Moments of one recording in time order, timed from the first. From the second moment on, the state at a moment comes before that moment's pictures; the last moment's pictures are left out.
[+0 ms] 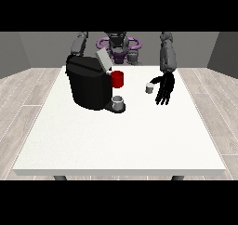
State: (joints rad) left arm -0.61 0.48 0.02 -0.73 -0.49 -0.12 -0.17; right arm -0.22 -0.04 -0.04 -1.44 -0.01 -0.03 -0.19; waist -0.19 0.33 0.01
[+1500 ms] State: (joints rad) left arm -0.64 0.35 -0.04 -0.67 -0.66 0.00 -0.26; right arm -0.24 -0.05 -0.09 -1.26 -0.04 -0.05 -0.22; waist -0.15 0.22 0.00
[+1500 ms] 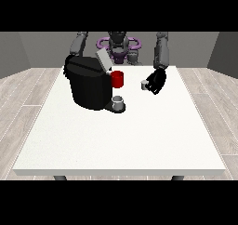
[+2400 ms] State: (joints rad) left arm -0.78 0.25 0.02 -0.74 -0.59 -0.17 -0.14; right arm -0.22 -0.08 -0.13 -1.07 -0.06 -0.01 -0.29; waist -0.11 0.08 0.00
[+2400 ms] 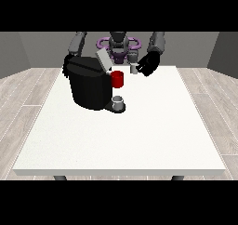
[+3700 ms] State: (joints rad) left arm -0.96 0.28 0.15 -0.79 -0.52 -0.24 0.01; right arm -0.26 -0.11 -0.12 -1.14 -0.09 0.05 -0.28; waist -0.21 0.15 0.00
